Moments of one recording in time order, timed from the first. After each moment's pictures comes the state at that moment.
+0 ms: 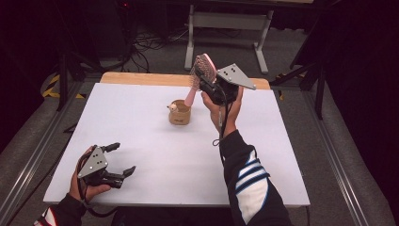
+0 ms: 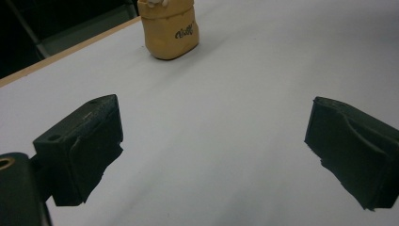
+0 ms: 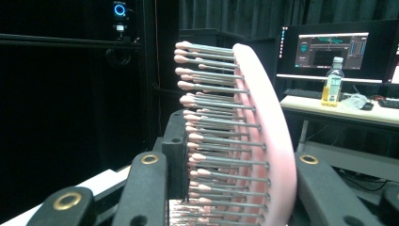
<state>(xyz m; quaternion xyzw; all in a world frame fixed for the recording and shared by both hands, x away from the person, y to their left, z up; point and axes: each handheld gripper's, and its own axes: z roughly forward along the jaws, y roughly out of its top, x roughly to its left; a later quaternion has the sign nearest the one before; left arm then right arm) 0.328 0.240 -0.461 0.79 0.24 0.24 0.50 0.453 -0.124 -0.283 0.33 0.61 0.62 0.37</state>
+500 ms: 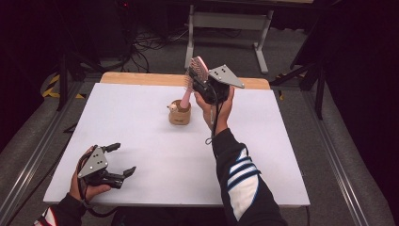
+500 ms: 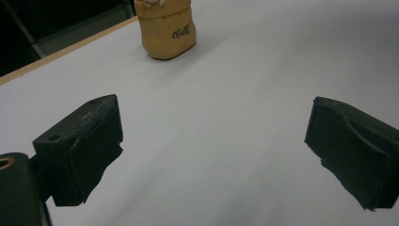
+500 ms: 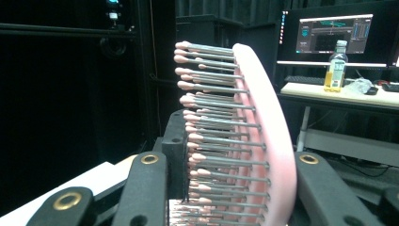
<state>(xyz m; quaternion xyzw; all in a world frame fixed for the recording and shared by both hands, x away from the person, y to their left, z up) 0.328 0.240 -0.462 0.80 0.23 0.24 0.51 0.473 -0.109 -0.303 0.35 0.62 0.60 0.36</state>
